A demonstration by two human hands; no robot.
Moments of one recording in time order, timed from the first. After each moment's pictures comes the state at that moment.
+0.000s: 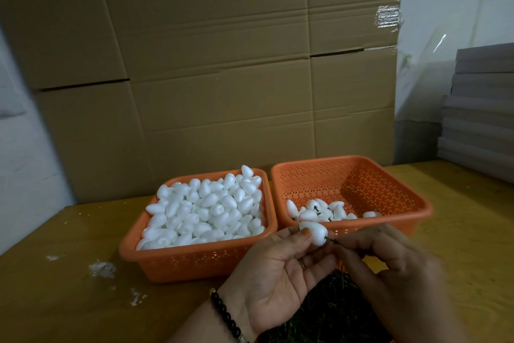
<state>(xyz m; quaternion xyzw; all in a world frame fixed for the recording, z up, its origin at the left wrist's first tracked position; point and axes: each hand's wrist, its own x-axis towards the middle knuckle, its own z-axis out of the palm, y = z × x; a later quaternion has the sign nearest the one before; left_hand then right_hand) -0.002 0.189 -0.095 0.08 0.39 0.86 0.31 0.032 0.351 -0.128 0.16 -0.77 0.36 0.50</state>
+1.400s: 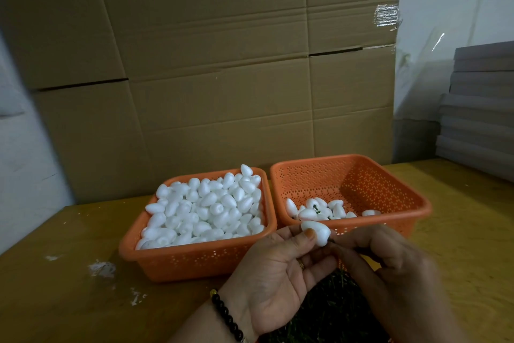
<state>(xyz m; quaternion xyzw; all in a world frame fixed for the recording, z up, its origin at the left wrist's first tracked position) 0.003 0.192 -0.090 0.09 0.42 0.85 0.29 0.038 0.350 -0.125 0.15 -0.79 0.36 0.48</state>
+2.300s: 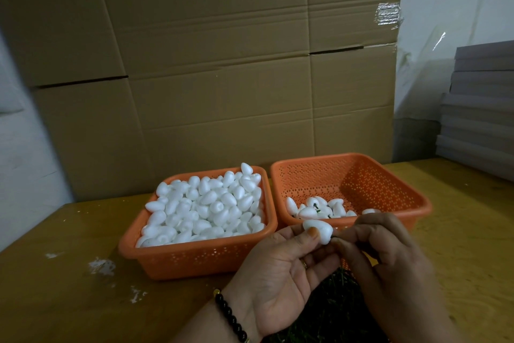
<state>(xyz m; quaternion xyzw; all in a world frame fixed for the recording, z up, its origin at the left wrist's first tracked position) 0.005 0.194 -0.092 0.07 0.41 0.86 0.30 0.030 0.346 -0.128 0.14 -0.77 0.35 0.51</state>
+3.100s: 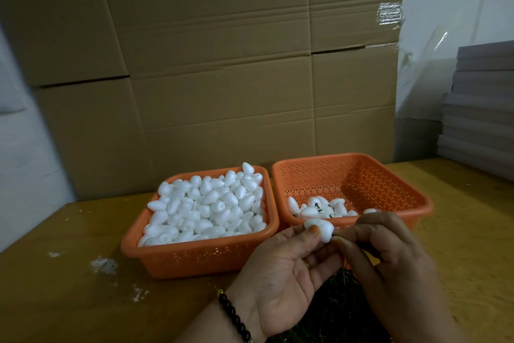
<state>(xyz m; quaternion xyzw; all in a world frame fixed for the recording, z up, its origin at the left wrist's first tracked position) 0.007 0.195 -0.093 0.06 0.39 0.87 0.30 0.029 0.346 -0.128 0.14 -0.77 0.34 0.52</state>
